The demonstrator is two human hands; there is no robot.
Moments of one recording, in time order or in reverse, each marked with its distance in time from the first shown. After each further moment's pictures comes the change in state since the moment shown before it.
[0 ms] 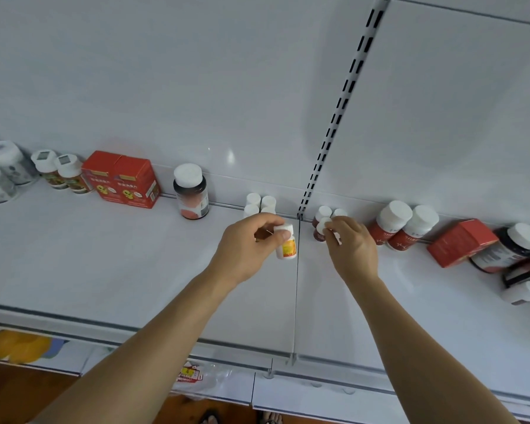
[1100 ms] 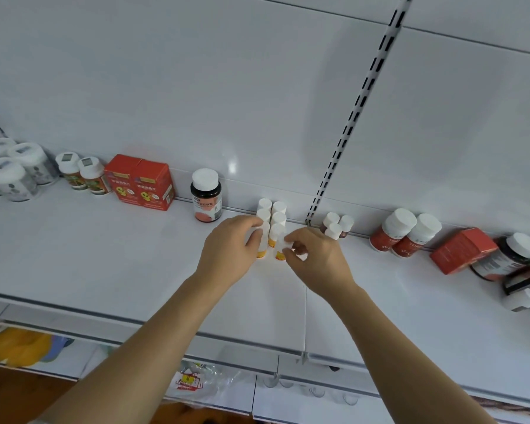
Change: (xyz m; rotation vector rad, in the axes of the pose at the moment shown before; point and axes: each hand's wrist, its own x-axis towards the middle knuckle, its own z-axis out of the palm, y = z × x) left_hand -0.014 -0.013 -0.036 0.501 0.202 0.202; right_hand -0.011 -0.098 -0.015 0.309 -0.275 -0.067
